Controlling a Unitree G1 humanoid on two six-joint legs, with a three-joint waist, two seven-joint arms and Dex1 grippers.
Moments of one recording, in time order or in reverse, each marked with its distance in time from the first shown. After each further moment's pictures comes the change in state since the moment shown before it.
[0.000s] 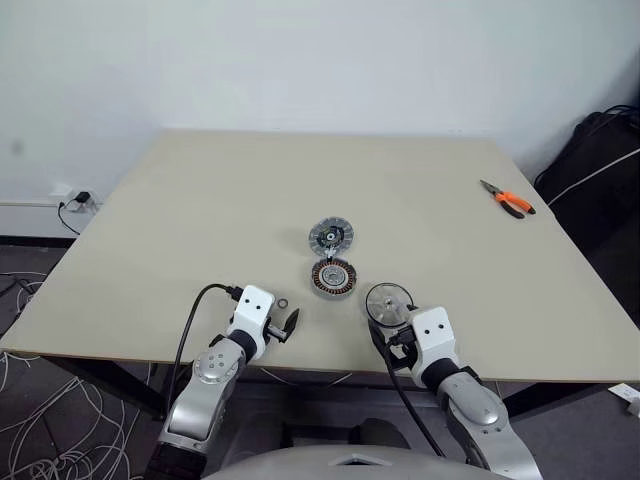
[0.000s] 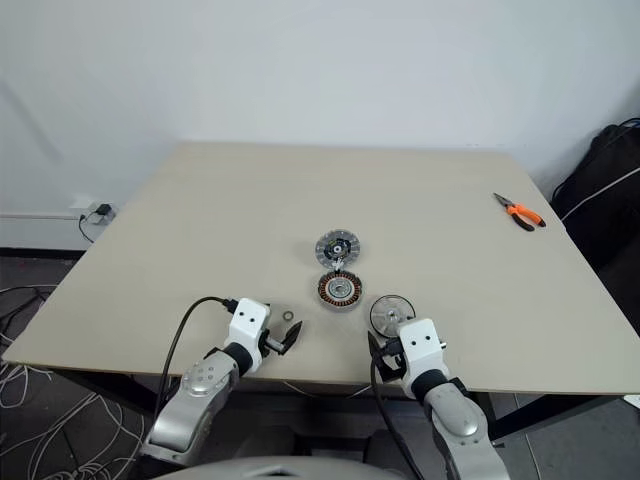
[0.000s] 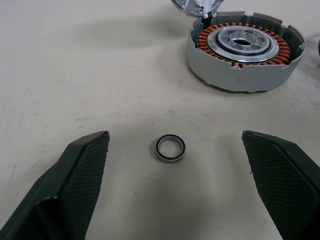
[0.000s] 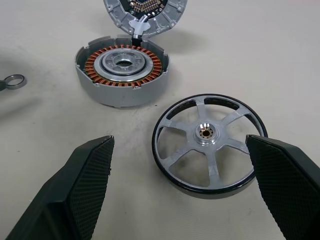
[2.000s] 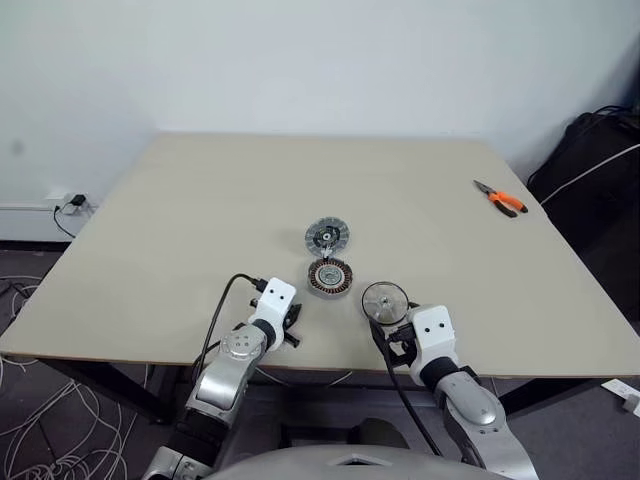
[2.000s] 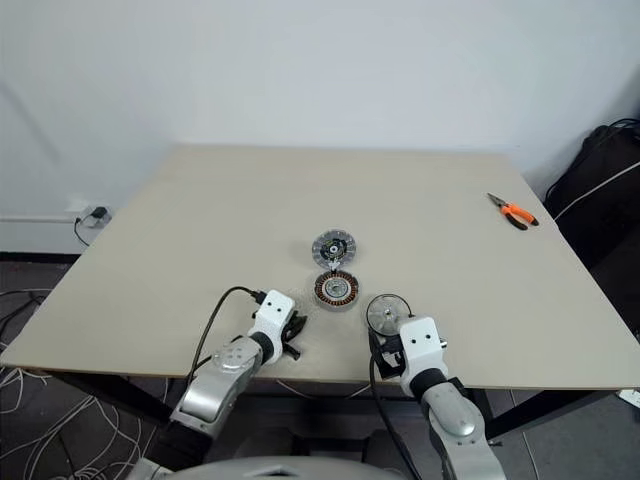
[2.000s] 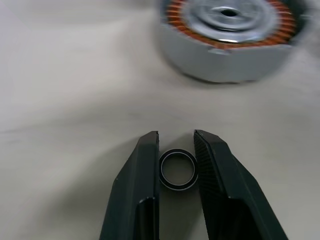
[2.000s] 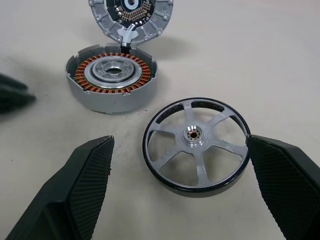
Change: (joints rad) left arm -0.169 -0.057 -0.046 0.154 0.033 0.126 0.056; right arm 0.002 0.031 -0.002 -0.009 -0.012 -0.002 -0.022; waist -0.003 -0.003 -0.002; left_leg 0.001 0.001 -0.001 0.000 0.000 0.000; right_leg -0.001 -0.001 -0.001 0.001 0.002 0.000
